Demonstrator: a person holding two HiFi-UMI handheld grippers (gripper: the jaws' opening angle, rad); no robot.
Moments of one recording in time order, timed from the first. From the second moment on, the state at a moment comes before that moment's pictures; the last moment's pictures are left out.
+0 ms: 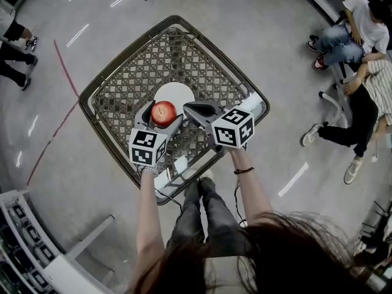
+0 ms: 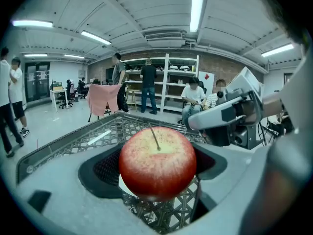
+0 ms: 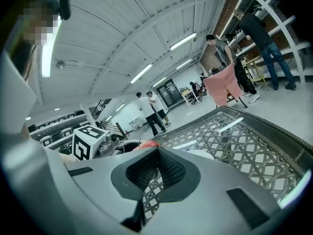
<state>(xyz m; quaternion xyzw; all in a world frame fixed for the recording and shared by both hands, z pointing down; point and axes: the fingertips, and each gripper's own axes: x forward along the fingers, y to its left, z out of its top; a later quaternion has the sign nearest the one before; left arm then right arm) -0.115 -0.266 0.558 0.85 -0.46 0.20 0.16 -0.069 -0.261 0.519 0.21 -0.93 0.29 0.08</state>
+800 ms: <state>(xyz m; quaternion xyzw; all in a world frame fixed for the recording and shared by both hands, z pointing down) -0.110 -0.225 0.518 0.85 -0.46 0.18 0.17 -0.068 -0.228 0.479 0.20 -0.94 0.27 0.07</state>
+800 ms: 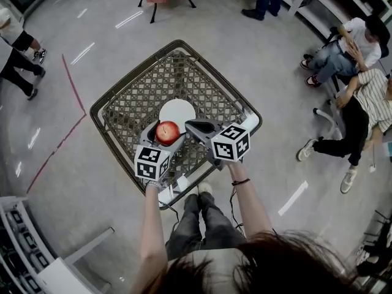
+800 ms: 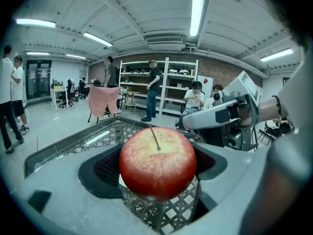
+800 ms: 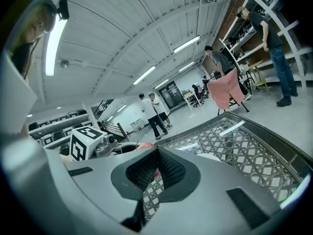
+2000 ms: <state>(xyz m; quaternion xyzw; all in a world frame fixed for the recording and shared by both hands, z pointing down) -0.098 -0.175 0.453 0.86 -0.45 0.17 0.16 -0.056 -0.186 0.408 0.21 -0.94 0.26 0.00</state>
